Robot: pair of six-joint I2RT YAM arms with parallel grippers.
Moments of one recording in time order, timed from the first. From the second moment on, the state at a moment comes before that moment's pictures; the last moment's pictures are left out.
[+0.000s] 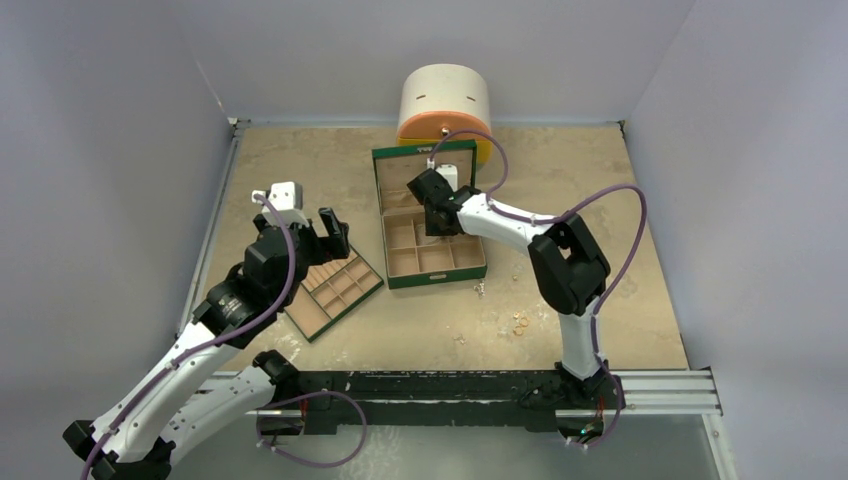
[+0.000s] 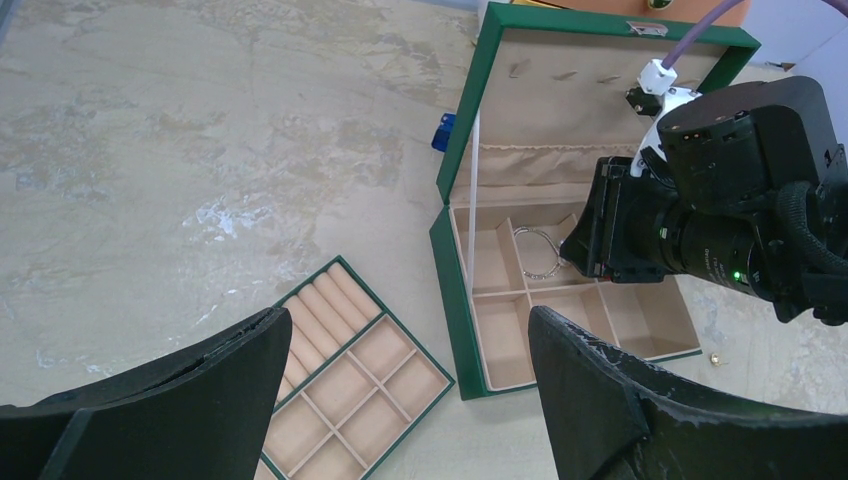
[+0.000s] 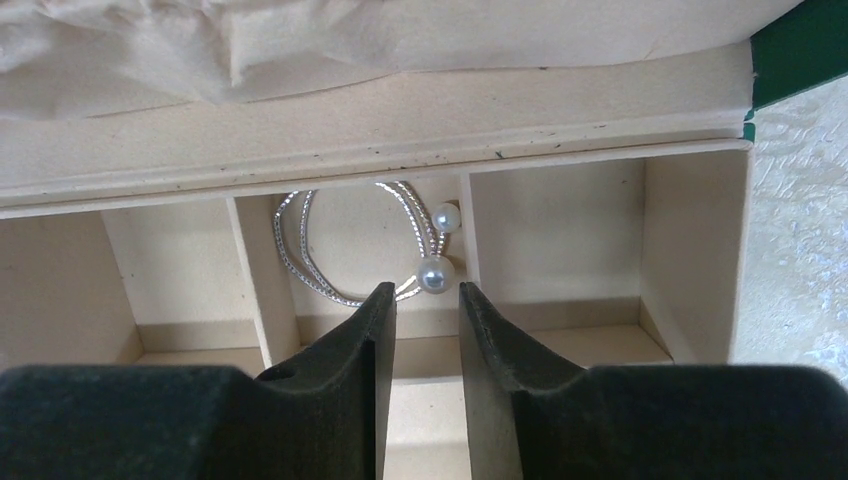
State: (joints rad) left arm -0.66 0.70 0.86 -0.49 -0.53 -0.44; right arm 0.72 2.01 1.51 -0.55 0.40 0.60
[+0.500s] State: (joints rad) left arm -0.66 0.71 0.86 -0.49 -0.53 -0.44; right arm 0.72 1.69 1.33 -0.54 0.36 0.60
